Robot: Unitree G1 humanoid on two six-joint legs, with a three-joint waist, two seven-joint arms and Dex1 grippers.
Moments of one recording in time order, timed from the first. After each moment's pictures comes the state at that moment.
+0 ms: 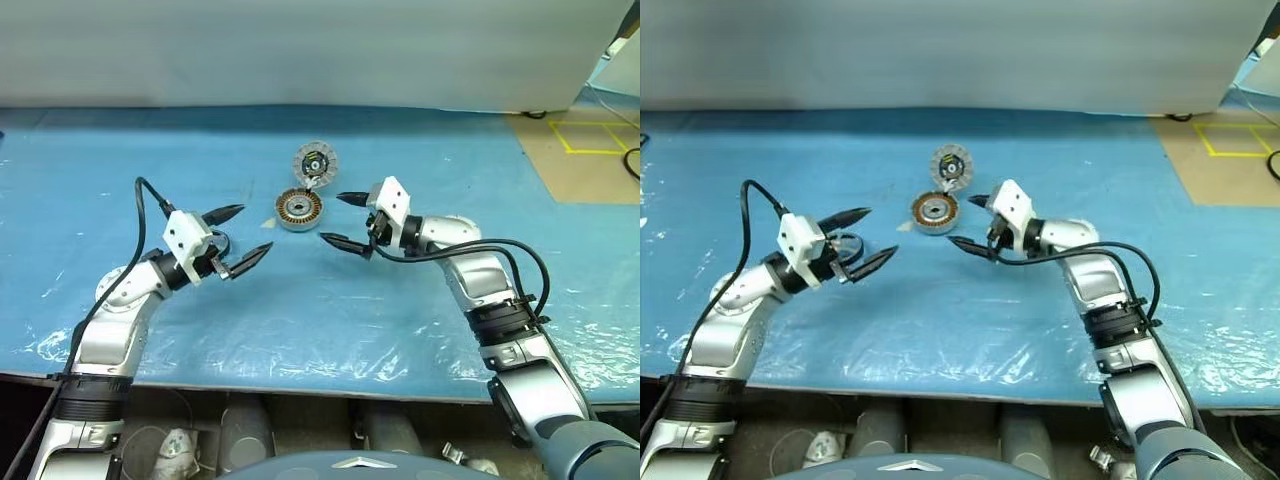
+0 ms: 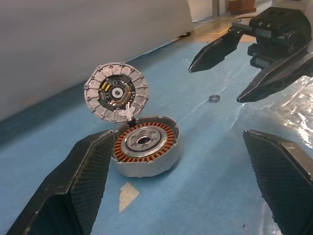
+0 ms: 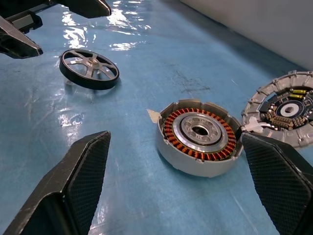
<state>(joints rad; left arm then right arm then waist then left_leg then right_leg) -0.18 0.51 0.08 -0.08 -0.35 -0.02 -0.85 -0.61 -0.39 0.18 0.19 0.16 0.18 0.93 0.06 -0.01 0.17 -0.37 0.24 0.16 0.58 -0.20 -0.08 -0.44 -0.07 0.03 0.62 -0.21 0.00</state>
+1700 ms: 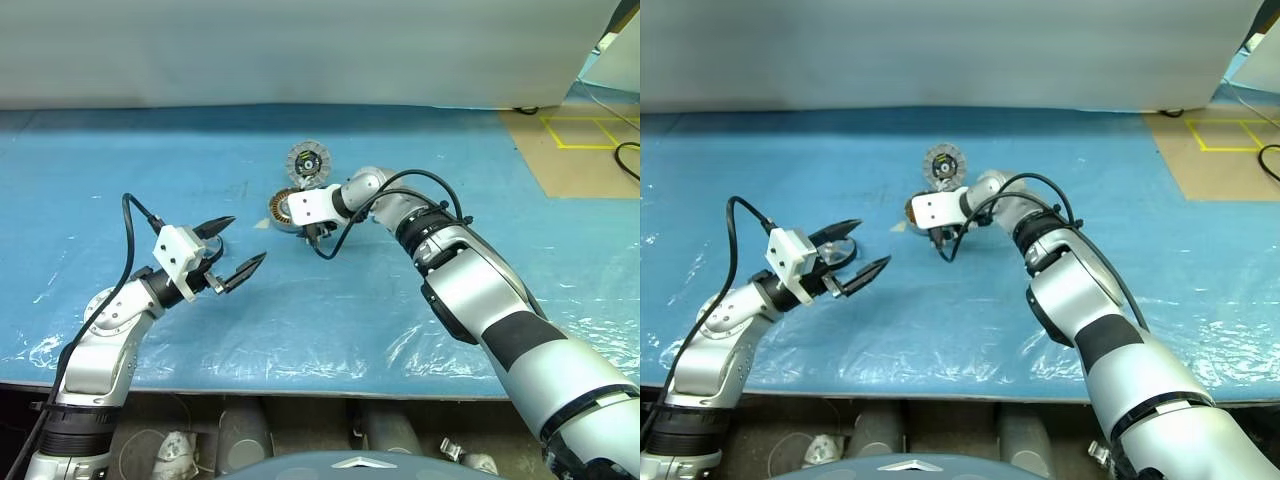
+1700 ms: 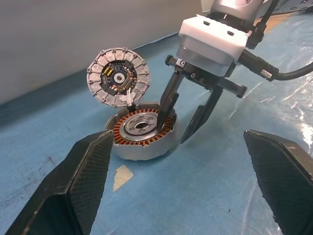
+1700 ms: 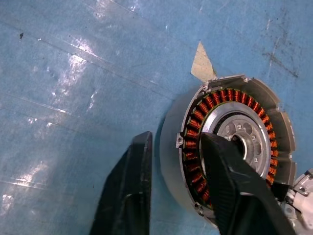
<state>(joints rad) -0.05 0.52 0.10 -0.22 -0.36 0.04 -0.78 -1.27 -0.15 0.51 1.23 -0.43 -0.40 0.96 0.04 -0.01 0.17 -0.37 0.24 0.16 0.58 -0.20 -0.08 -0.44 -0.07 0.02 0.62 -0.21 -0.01</state>
